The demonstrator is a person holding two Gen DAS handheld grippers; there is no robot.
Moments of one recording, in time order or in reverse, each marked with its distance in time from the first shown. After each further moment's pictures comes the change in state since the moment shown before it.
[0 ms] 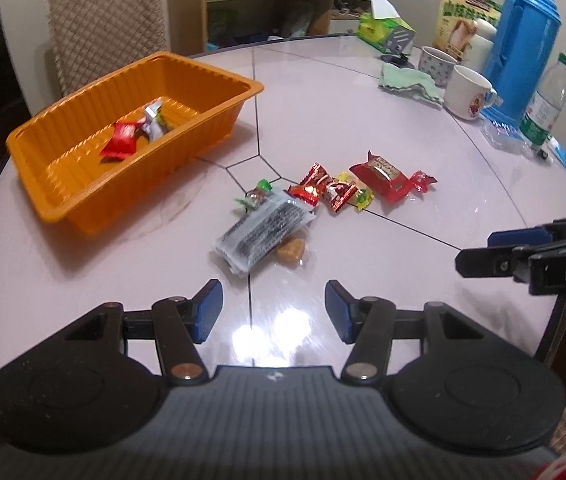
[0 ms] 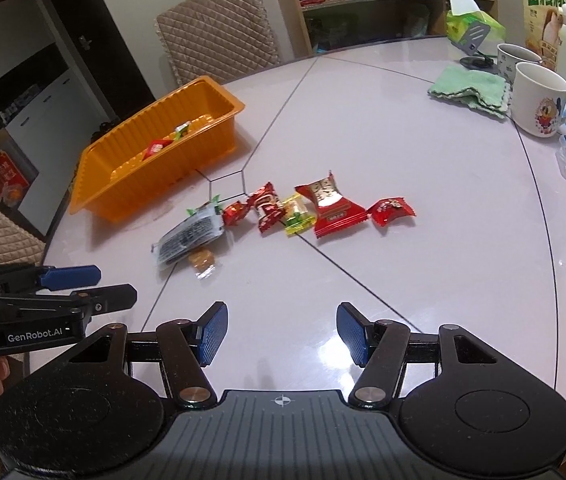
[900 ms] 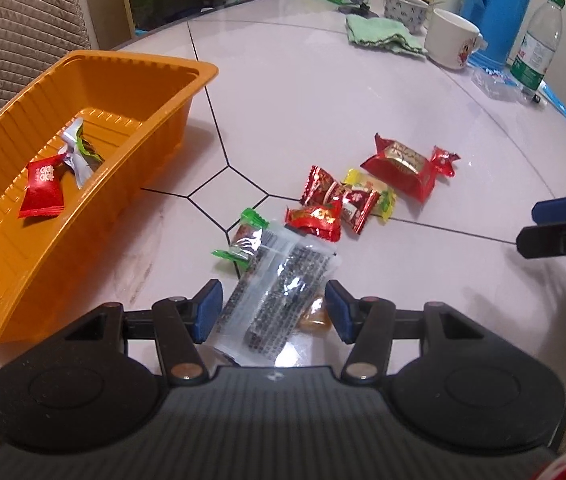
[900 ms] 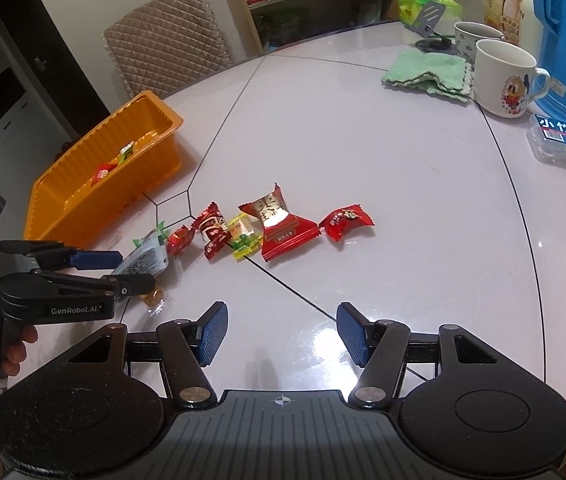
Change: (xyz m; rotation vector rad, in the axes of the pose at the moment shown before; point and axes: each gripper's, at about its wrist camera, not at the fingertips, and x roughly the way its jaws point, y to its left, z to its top) left arm 0.098 0.017 0.048 0.196 0.107 -0.118; right arm 0.018 -0.026 0.020 0.113 0.006 -0.080
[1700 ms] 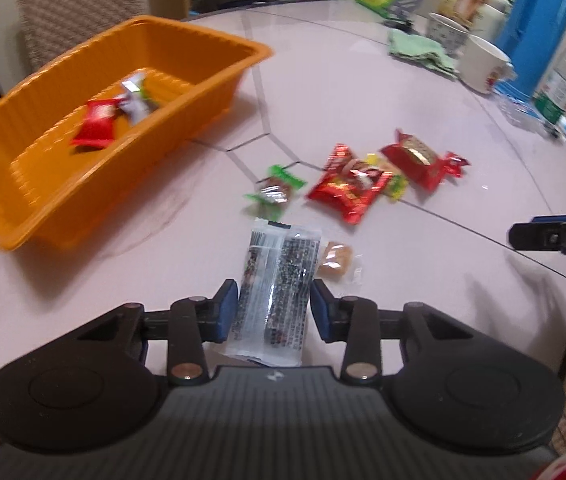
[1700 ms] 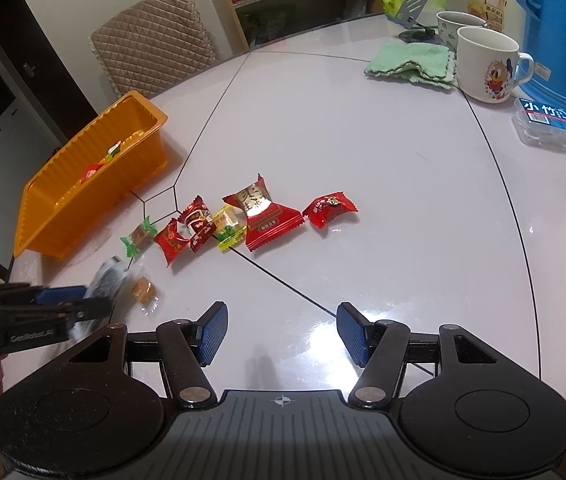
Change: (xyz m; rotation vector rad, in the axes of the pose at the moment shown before) left arm -0.038 0.004 -0.037 -0.190 -0.008 0.075; right arm -0.002 -0.008 -0.008 0.030 0.000 -0.017
